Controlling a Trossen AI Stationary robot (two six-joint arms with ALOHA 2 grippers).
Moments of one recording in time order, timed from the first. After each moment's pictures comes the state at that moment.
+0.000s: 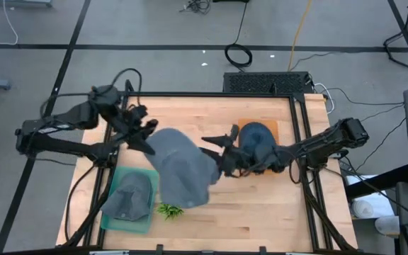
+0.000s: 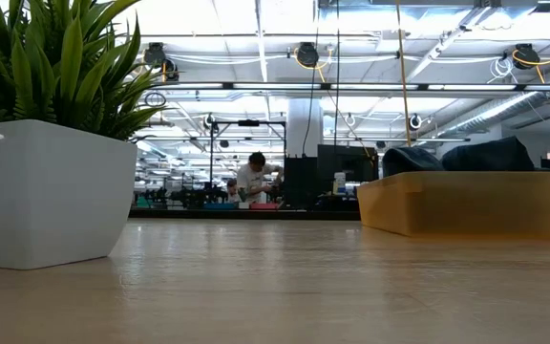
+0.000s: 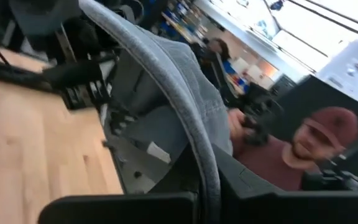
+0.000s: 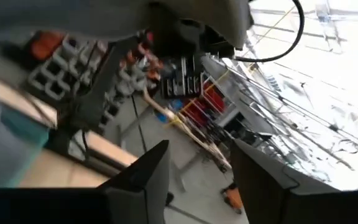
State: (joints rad) left arm 0.21 0.95 1.08 -0.22 0.92 -0.58; right arm 0.30 1.53 1.08 0.66 0.59 -0.83
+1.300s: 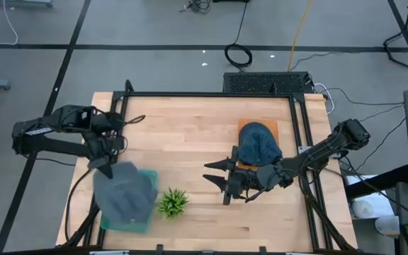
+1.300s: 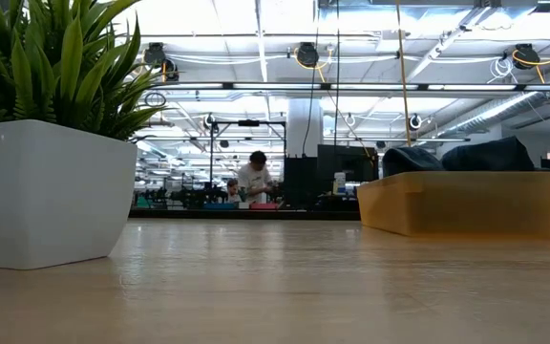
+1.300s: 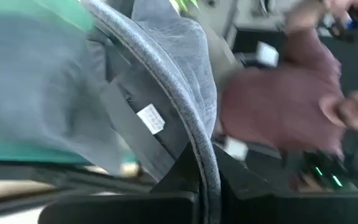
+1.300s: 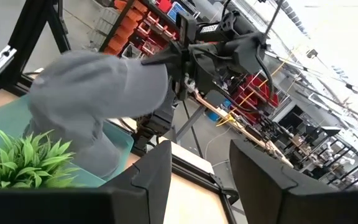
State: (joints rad) left arm 0.12 0.80 1.08 -1.48 0.91 -0.49; right arm 0.47 1.52 1.08 0.47 0.63 -0.62
